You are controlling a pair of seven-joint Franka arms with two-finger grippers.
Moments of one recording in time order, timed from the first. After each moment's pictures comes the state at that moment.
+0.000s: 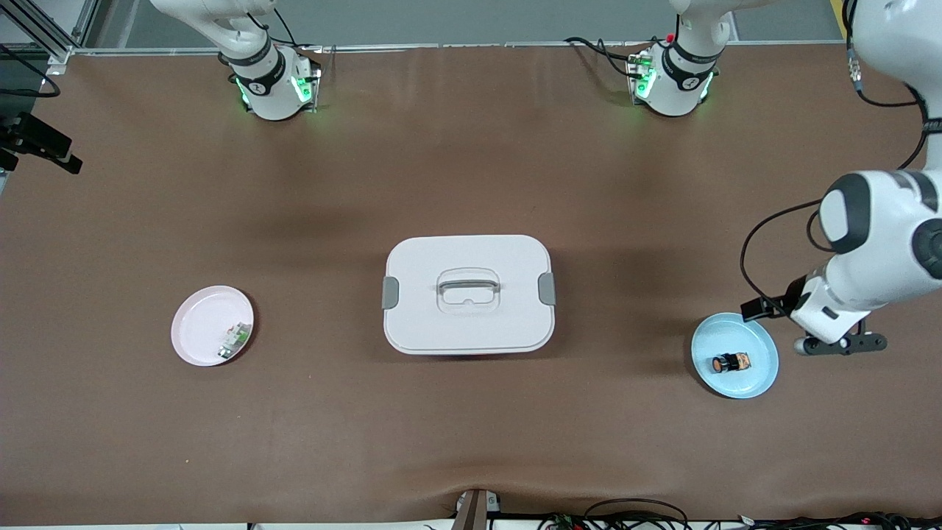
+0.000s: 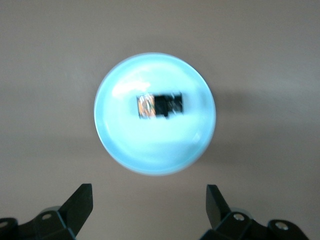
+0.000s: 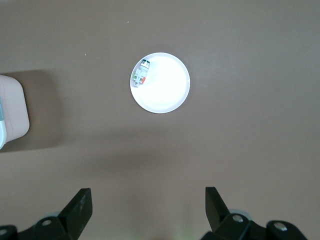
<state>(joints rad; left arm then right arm) 0.17 0.44 -0.17 -1.74 0.13 2.20 -0.08 -0.01 -0.12 -0.11 -1.64 0.01 1.52 -0.03</state>
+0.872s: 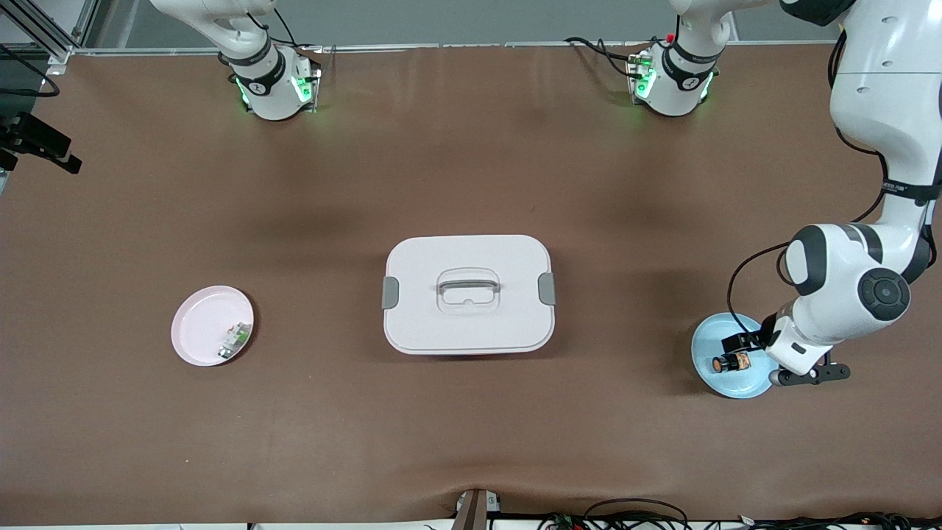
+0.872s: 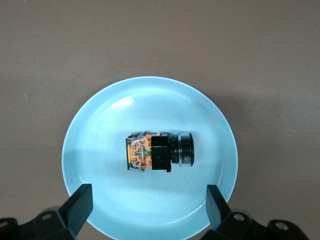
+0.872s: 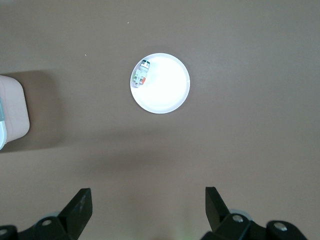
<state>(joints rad) 0.18 0.65 -0.17 -1.65 0.12 2.34 -0.14 -0.01 -0.12 -0.11 -1.64 0.01 1.52 -0.03</state>
